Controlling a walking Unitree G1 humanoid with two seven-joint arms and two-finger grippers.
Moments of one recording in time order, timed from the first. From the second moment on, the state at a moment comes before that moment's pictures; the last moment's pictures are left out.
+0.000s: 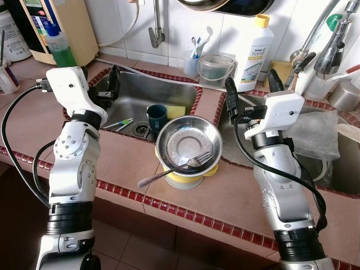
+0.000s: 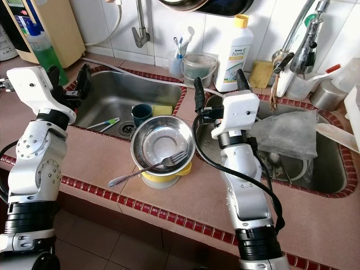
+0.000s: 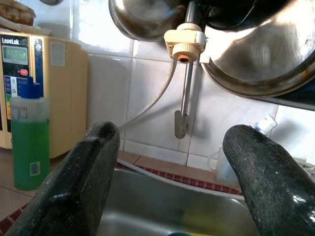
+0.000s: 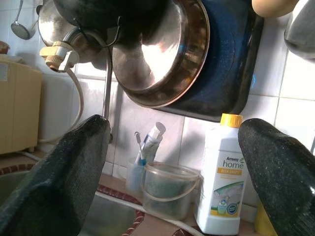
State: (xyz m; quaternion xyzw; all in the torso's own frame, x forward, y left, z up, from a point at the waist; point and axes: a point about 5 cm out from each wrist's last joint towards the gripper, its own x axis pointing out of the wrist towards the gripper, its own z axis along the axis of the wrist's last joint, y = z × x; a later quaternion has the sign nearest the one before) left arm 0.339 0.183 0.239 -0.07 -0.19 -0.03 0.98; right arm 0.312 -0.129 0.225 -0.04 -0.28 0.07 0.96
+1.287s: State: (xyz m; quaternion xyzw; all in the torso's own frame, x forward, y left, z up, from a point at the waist) left arm 0.344 0.177 0.239 -0.08 -0.19 -0.04 0.98; right arm 0.315 -0.121 0.229 -0.04 -0.29 0.08 0.95
